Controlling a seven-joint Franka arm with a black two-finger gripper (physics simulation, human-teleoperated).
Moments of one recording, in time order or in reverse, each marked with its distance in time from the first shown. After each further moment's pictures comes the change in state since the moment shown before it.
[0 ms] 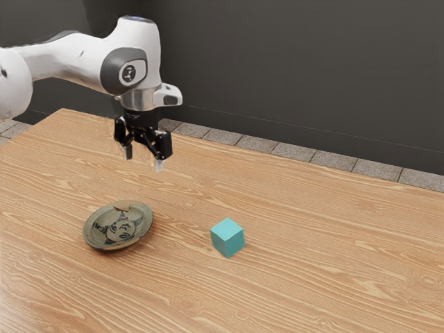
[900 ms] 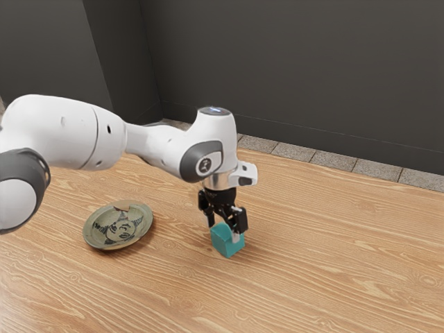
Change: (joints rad) arm -0.054 0.331 -0.197 -0.052 -0.098 0.434 0.066
